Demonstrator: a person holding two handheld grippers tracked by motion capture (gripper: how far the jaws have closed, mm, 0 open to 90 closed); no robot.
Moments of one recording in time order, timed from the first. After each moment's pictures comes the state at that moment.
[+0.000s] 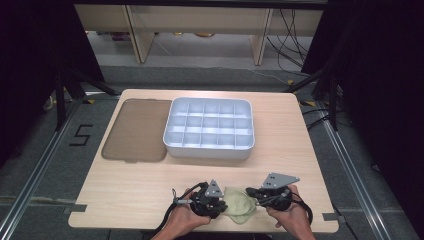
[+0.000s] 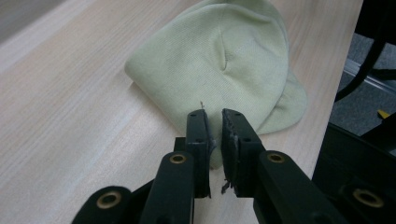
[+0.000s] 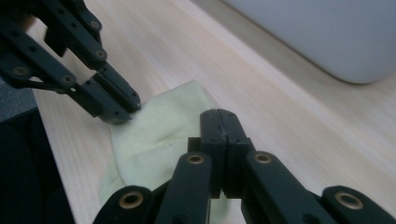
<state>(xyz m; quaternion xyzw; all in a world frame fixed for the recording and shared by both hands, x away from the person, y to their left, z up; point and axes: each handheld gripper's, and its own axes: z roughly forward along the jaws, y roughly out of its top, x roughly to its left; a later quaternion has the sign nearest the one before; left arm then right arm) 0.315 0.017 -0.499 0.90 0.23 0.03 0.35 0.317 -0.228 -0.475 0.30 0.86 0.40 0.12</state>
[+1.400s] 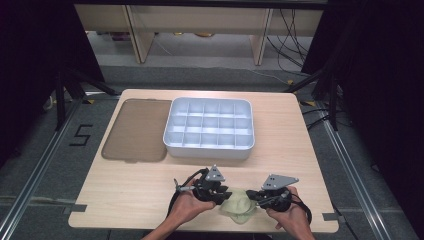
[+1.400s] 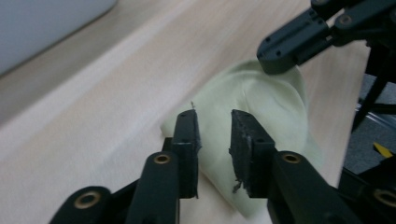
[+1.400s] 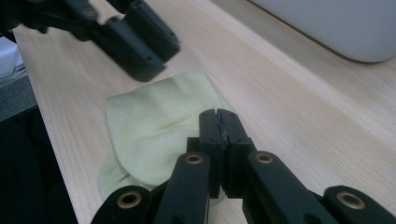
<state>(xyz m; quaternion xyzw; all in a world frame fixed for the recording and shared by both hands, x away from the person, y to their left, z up) 0.339 0.013 -0.484 0.87 0.29 0.02 0.41 0.317 -0.232 -0.485 0.30 0.86 0.40 0.09</state>
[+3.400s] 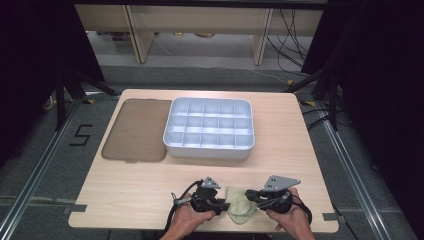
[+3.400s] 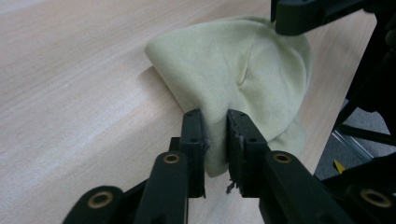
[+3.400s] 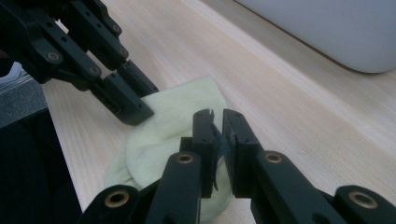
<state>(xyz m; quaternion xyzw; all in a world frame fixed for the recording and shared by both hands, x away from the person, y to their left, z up) 0.322 0.014 -0.510 0.83 0.37 -0.04 0.41 0.313 -0.232 -0.483 0.29 0.86 0.41 0.10</state>
